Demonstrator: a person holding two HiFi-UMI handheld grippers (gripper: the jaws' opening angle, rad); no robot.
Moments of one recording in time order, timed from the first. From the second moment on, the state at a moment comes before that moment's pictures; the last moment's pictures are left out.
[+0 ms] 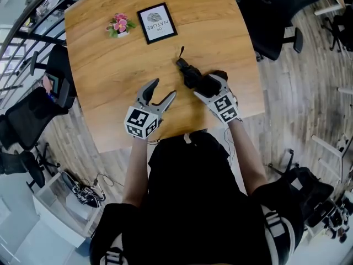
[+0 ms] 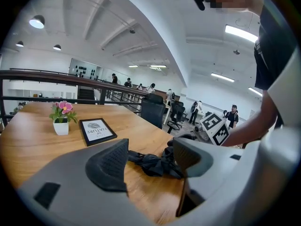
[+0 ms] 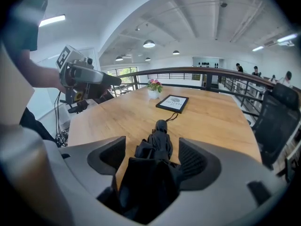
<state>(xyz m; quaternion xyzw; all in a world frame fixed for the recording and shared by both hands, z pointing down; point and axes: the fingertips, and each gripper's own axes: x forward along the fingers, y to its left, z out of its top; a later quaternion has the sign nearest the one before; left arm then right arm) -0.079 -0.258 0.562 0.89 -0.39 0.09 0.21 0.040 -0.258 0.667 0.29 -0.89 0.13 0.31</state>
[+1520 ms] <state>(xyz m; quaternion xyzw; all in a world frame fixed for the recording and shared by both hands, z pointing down) -0.086 -0.276 0.583 0.89 -0.38 0.09 0.23 0.048 -0.263 0.773 0.27 -0.82 0.22 0.45</state>
